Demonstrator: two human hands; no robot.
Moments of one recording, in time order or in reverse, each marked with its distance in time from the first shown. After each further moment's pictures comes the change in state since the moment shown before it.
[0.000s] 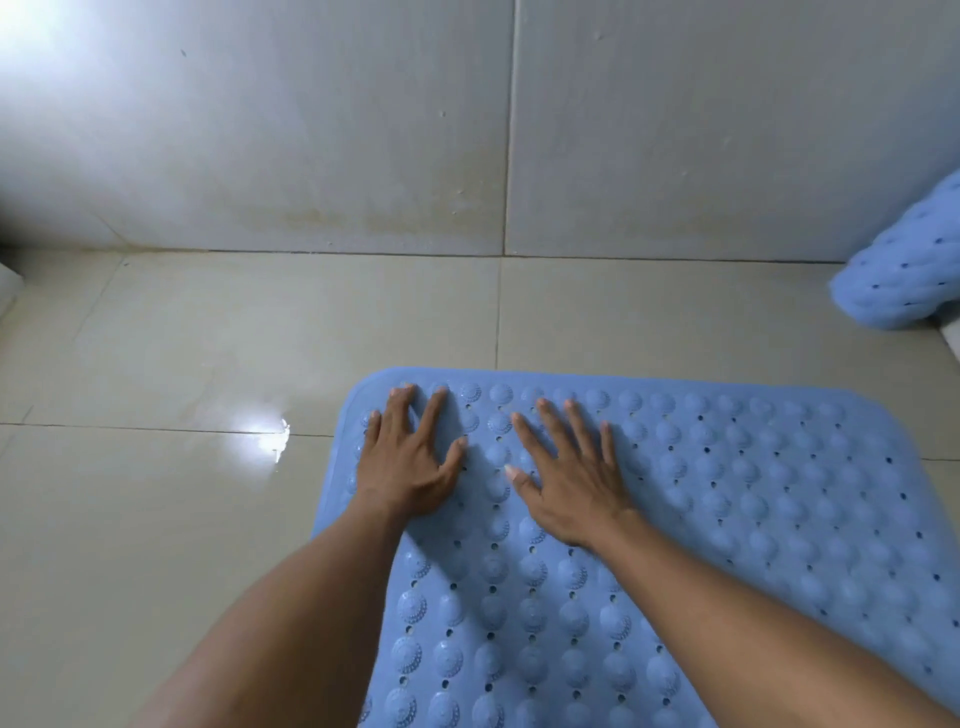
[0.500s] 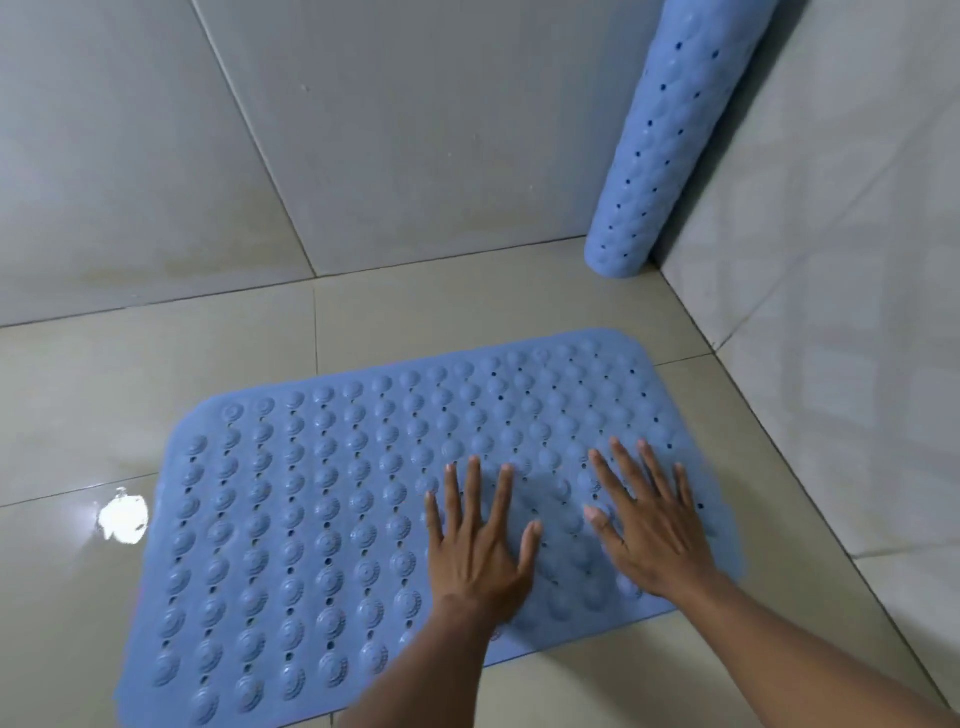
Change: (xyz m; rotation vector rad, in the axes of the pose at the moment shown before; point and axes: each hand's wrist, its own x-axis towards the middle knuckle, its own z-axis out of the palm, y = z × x) left_hand -0.155 0.223 0.107 0.075 -0.034 0.309; right_hand -0.225 0.212 0.027 -0.038 0.169 0.335
